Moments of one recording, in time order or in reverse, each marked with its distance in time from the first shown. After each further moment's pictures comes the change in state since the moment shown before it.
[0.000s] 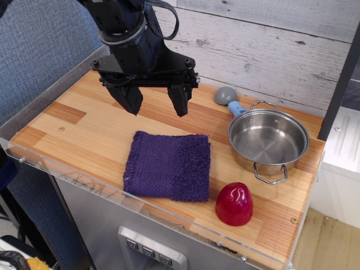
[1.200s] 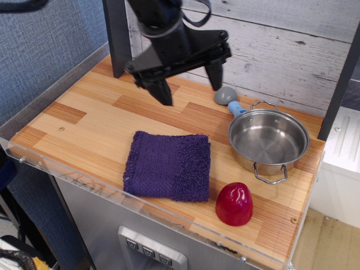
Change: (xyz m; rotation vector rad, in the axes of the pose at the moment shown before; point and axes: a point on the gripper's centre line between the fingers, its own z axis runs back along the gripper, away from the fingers) arm 0.029 -0.029 -0.017 -0.029 -0.104 0.467
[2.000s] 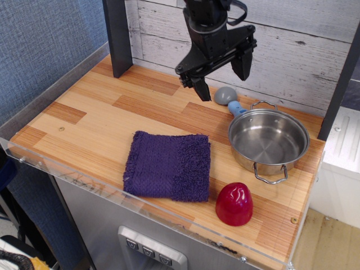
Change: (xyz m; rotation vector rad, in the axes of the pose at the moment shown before) arm 0.035 -0.032 -0.072 0.071 0.055 0.218
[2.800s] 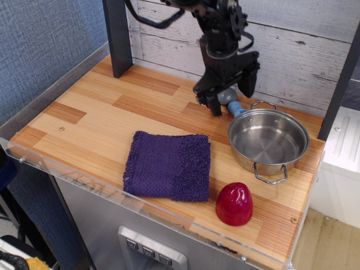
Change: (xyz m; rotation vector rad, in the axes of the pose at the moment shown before) arm 0.005 -0.010 -0.071 0.043 0.035 0.047
